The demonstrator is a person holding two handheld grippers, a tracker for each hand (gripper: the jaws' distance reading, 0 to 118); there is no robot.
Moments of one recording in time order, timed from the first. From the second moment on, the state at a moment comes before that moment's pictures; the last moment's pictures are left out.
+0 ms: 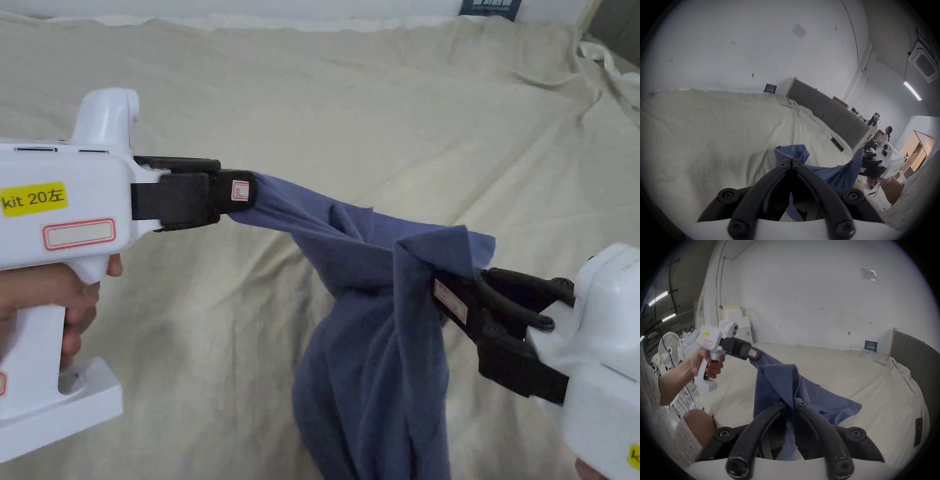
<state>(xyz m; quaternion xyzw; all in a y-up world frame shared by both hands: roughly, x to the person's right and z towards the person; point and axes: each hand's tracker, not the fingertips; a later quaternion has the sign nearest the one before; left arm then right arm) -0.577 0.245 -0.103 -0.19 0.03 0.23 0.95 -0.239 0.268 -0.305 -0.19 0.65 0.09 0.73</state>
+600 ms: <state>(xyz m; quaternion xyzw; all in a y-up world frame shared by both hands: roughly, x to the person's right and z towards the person) -0.546 0.331 -0.040 -0.07 0.18 0.19 0.96 -0.185 0.353 -0.347 -0.12 0.61 -0.02 0.78</state>
